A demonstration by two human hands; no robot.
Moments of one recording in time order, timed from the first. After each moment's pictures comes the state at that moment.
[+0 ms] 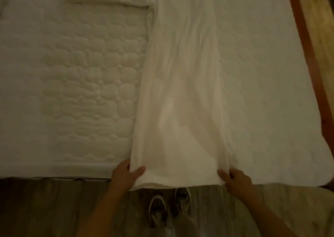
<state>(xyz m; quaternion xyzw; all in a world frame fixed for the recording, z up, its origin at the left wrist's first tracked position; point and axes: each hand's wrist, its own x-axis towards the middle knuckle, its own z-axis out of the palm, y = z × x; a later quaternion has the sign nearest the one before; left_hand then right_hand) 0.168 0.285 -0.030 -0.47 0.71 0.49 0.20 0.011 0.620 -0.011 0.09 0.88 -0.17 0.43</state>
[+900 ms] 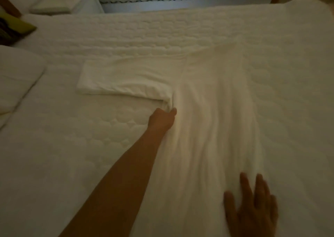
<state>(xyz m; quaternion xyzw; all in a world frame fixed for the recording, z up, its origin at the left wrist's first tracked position) -0.428 0.071 -0.024 -0.48 0.77 0.41 0.06 -0.339 0.383 -0.109 -0.09 0.97 -0.20 -0.05</state>
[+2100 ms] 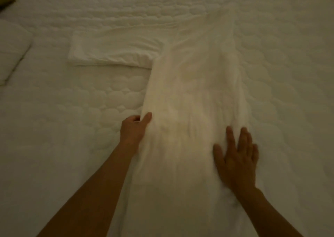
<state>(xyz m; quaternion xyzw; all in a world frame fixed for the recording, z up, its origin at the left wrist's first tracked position) -0.267 0.104 -0.058 -0.52 0.70 0.48 -0.09 -0.329 0.401 -0.099 -0.13 0.98 -0.14 0.07</state>
